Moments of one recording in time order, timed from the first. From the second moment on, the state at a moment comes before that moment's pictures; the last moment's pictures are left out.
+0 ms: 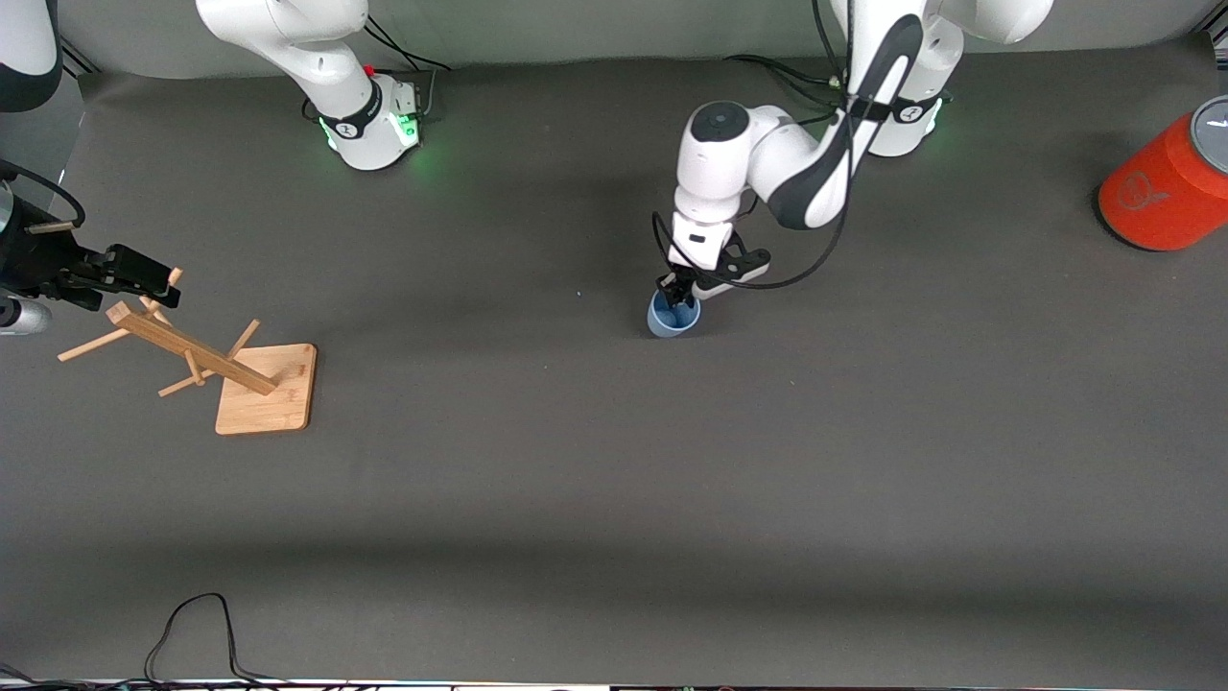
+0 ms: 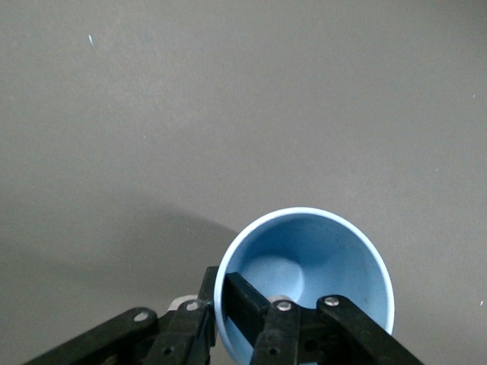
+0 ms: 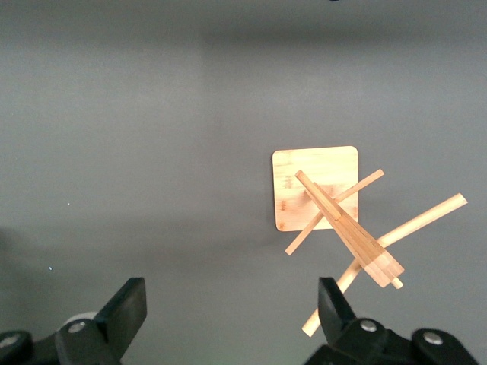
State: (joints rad) left arm -0.78 0.27 -0.03 -2.22 0.40 2.66 -1.68; right arm 0.04 0.02 -0.07 -1.61 0.02 1.61 -0.01
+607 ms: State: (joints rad) left arm -0.81 0.33 -0.03 -2.18 0.45 2.64 -1.75; right arm 0.04 0.02 -0.07 -1.61 0.02 1.61 -0.01
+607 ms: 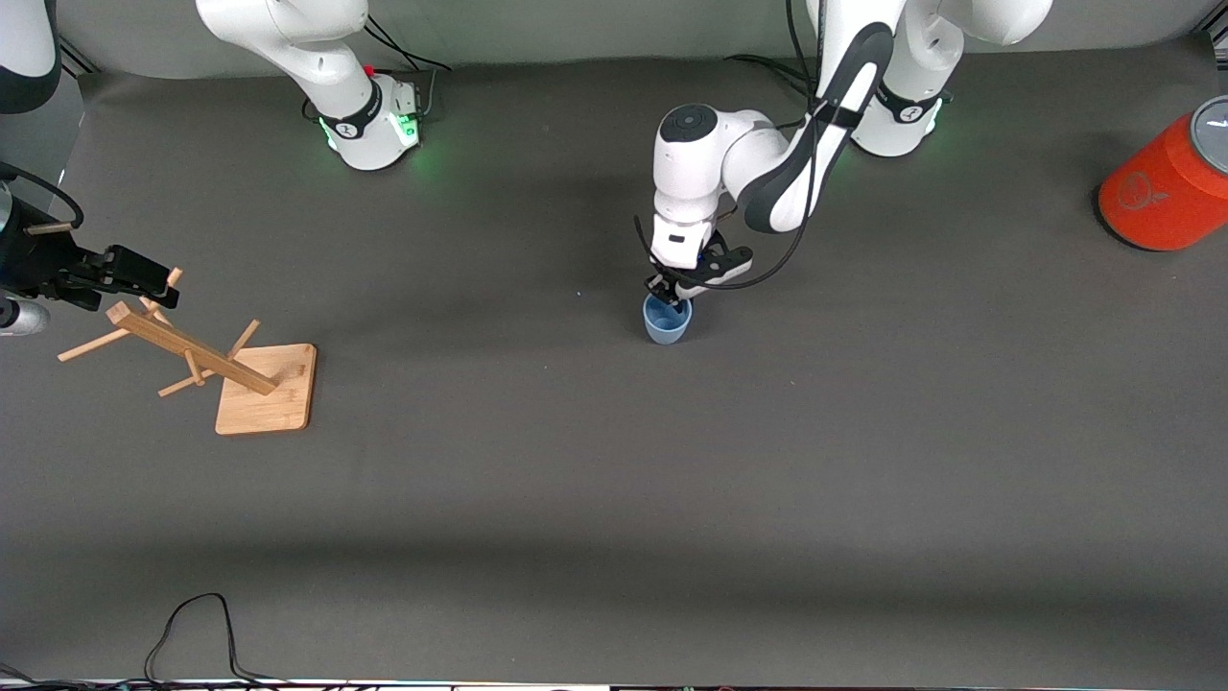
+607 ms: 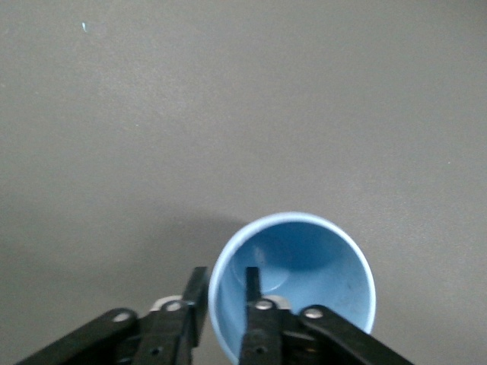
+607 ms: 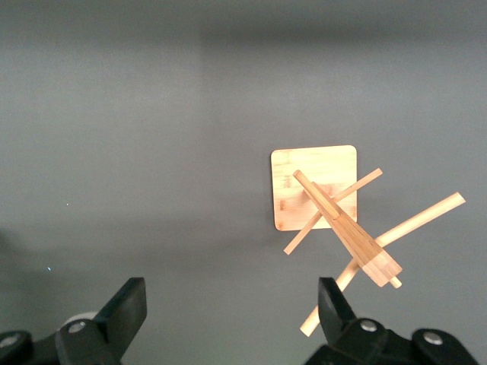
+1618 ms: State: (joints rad) left arm -0.80 0.31 -0.01 -2.14 0.46 2.60 -1.67; right arm 0.04 0.02 -0.08 -1.61 0.02 1.61 -0.01
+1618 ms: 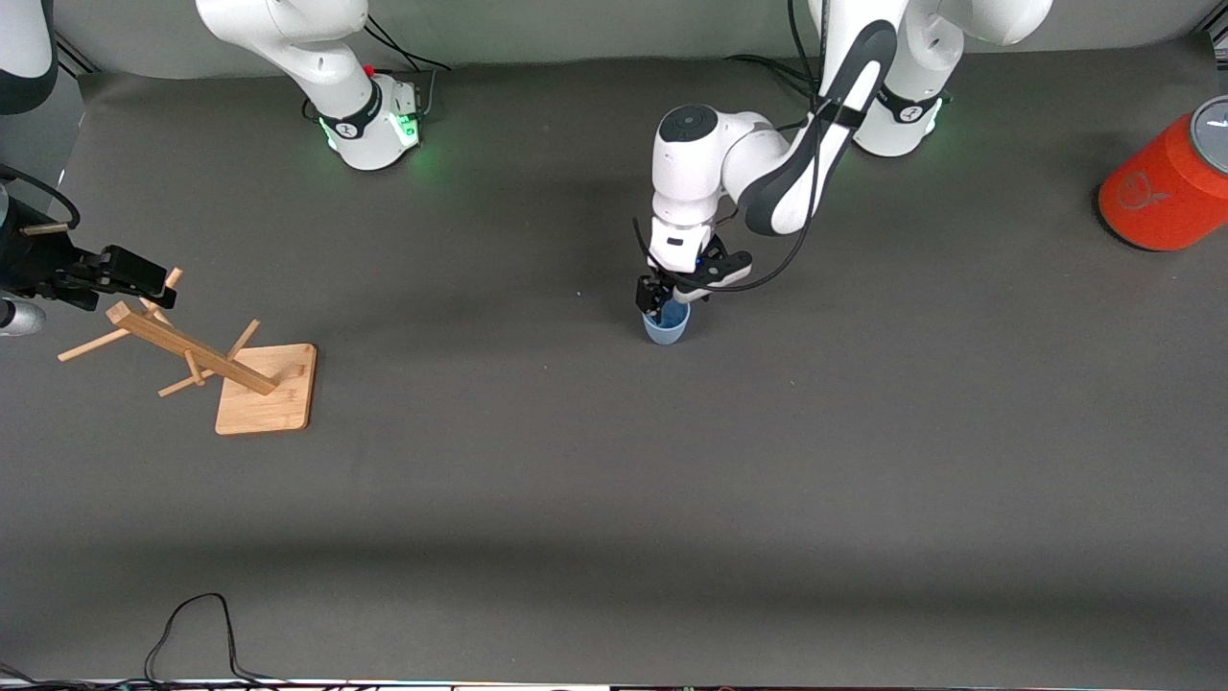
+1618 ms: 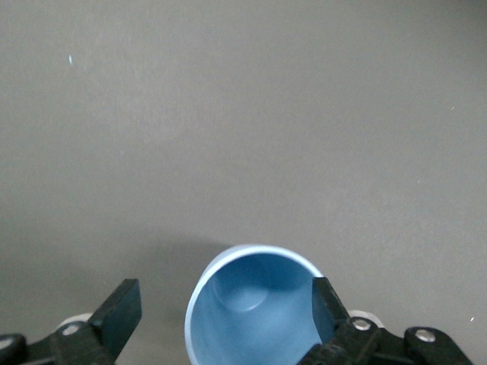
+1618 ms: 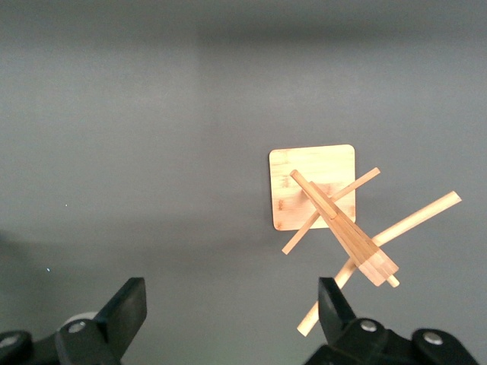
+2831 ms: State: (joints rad) left arm -0.20 -0.01 0.00 -1.65 0.01 1.68 -0.34; right arm 0.04 0.02 -0.08 -1.61 0.02 1.61 -0.01
